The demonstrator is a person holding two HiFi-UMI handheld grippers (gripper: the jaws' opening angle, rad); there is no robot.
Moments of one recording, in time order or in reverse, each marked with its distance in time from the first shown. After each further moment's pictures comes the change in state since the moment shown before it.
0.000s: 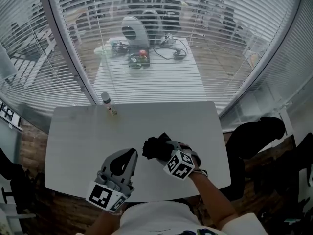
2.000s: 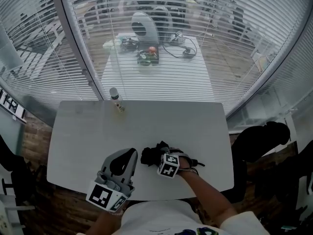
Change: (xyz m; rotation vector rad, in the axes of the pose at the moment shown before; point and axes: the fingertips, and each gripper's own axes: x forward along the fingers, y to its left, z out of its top) left arm -0.017 0.023 -0.004 -0.017 0.010 0.071; right arm 0.102 0.060 -0.048 -0.159 0.222 0.190
